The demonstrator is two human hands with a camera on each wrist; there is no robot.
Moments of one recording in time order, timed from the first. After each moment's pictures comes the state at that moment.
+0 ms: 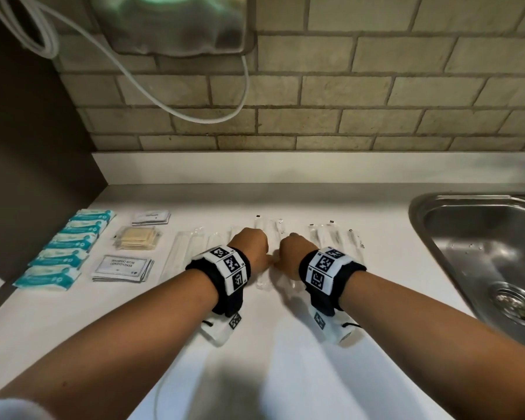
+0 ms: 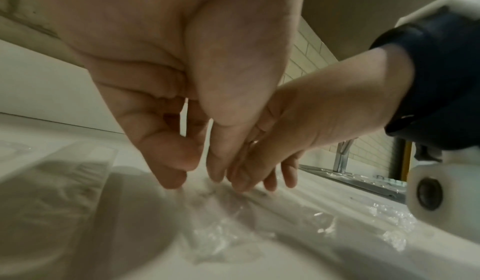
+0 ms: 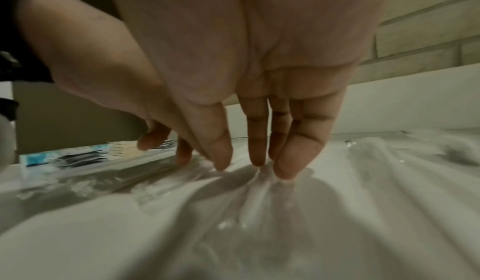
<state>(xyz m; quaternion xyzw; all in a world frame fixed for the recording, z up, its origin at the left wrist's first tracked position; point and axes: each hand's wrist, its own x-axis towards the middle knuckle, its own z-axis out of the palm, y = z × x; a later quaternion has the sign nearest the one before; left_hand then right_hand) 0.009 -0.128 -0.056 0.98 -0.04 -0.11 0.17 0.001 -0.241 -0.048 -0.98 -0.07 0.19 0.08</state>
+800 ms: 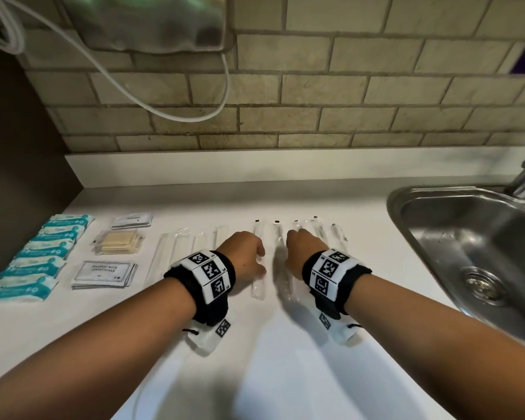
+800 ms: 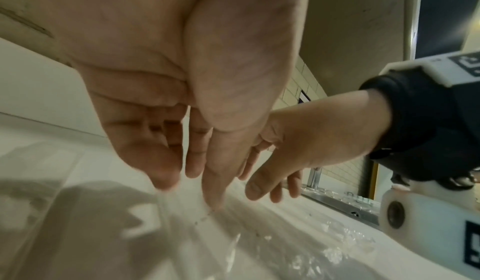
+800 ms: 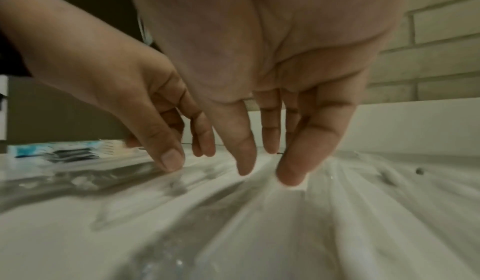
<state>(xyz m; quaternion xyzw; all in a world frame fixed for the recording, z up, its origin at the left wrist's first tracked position) -0.008 -0.123 -0.055 0.97 -0.12 -0.11 0.19 -0.021 -0.269 -0.037 -0.99 -0.01 0.12 0.07</state>
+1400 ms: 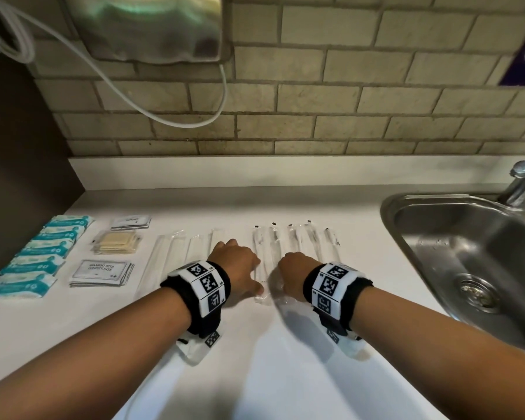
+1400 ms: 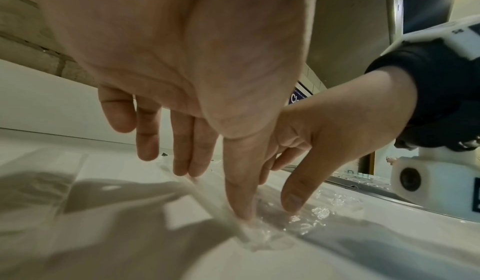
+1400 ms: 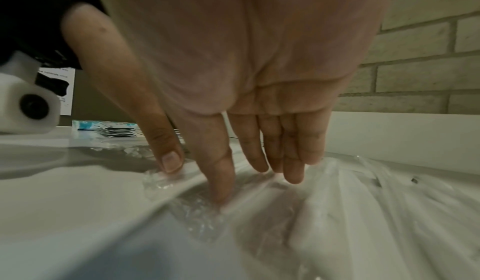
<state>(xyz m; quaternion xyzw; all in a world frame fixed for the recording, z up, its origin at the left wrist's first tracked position) -0.029 -0.127 -0.055 0.98 -0.18 -0.12 0.02 -0.039 -0.280 -0.046 -0.97 -0.10 0.23 0.04</state>
